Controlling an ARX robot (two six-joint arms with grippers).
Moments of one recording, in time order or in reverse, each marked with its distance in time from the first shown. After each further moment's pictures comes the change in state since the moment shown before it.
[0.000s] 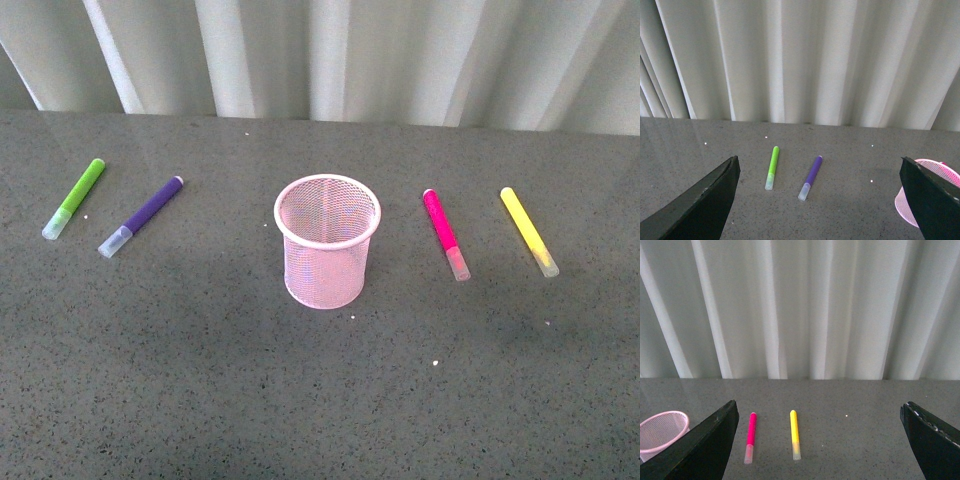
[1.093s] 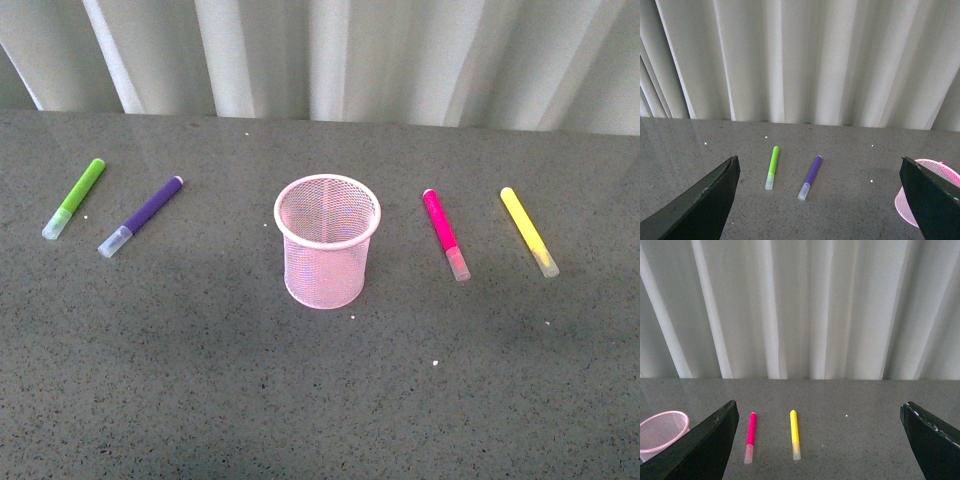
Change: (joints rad) left arm 0.000 0.000 0.000 0.000 0.000 0.000; right arm 0.000 0.000 0.000 0.000 0.000 0.000
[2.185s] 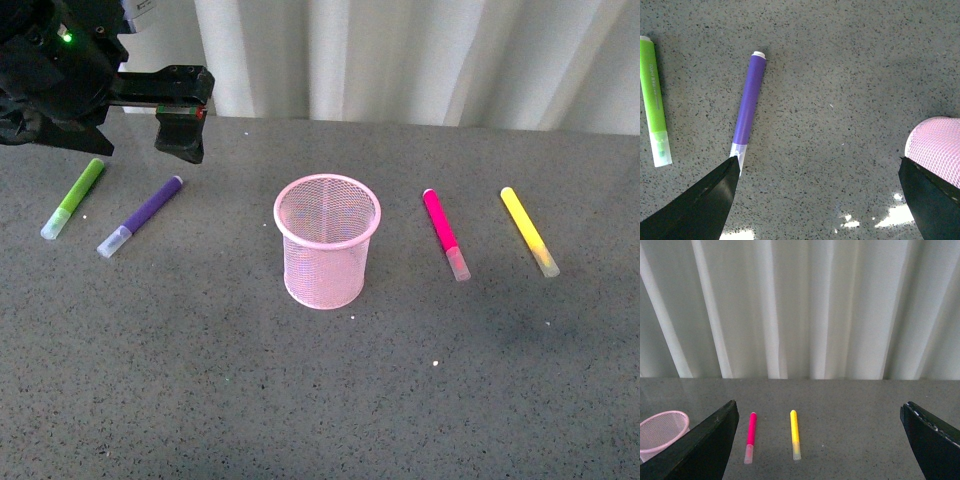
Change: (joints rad) left arm -0.189 1.948 1.247 -0.308 0.018 -0.003; right arm 0.000 0.000 0.000 0.000 0.000 0.000
